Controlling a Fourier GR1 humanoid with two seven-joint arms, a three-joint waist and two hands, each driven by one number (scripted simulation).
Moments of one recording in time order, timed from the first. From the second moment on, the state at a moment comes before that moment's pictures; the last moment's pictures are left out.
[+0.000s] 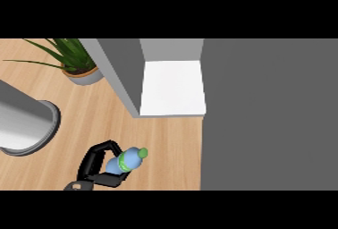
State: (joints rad) left arm -0.22 0.09 0.10 -0.55 -0.15 -0.16 -0.99; right arm 1.00 -0.26 0.38 -2.50 -0.05 0.27 -0.36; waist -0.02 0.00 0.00
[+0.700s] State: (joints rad) left arm -0.23 0.01 -0.09 -0.69 0.08 0.02 -0.89; right arm 1.06 -0.30 0.36 -2.49 -0.04 0.27 -0.44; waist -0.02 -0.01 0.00
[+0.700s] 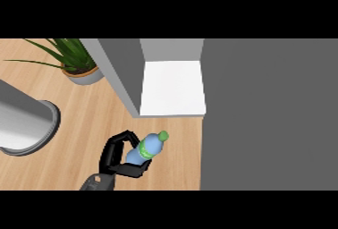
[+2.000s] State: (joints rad) left arm -0.76 0.00 -0.41 -0.74 0.48 0.53 -0.36; right arm 1.08 -0.32 0.23 -2.48 -0.08 0.33 -0.50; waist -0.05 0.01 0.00
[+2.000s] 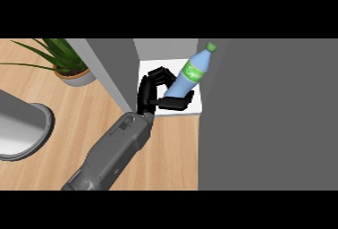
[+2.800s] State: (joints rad) left arm -1.04 0.01 -0.36 -0.27 0.40 0.79 -0.39; right arm 1.08 -0.32 0.17 -2.46 -0.11 0.39 -0.55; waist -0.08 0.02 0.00
